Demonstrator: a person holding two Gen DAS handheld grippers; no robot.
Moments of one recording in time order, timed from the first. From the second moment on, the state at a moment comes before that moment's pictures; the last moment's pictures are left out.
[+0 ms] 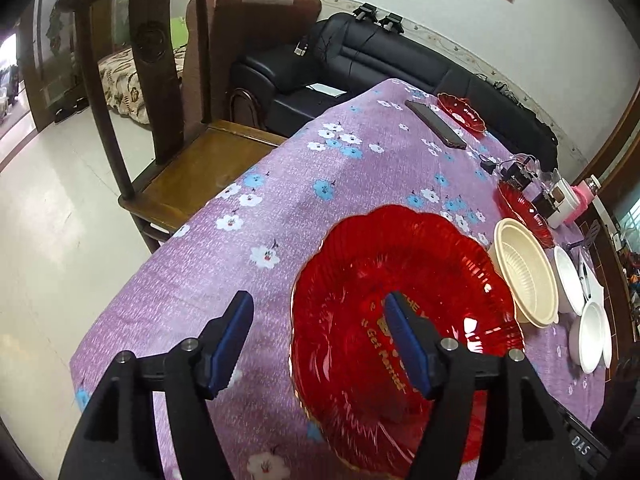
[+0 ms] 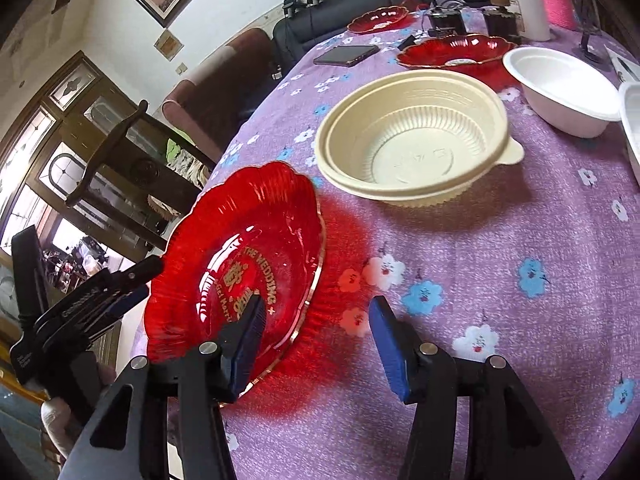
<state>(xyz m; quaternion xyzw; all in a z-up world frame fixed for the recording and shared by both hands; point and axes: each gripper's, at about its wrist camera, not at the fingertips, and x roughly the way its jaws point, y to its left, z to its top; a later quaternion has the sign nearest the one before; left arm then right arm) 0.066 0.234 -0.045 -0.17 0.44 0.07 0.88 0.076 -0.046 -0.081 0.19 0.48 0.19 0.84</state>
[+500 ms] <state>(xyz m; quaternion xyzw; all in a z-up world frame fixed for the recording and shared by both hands) 0.024 0.159 0.075 -0.11 0.37 -0.02 0.92 0.045 -0.135 0.017 0.16 0.39 0.15 0.90</state>
